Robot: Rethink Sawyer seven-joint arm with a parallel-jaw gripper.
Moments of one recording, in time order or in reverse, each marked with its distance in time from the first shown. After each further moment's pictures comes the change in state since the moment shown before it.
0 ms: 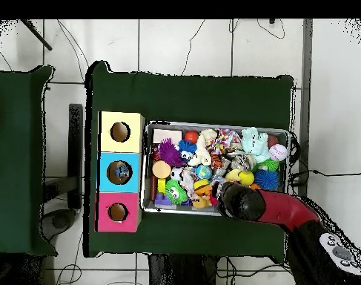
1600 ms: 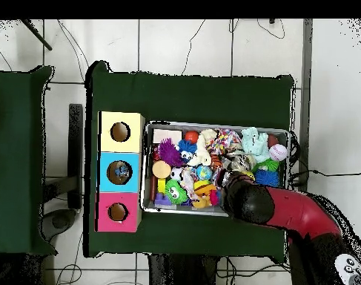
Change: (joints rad) arm 0.057 -0.243 -0.010 0.051 0.101 0.000 0.000
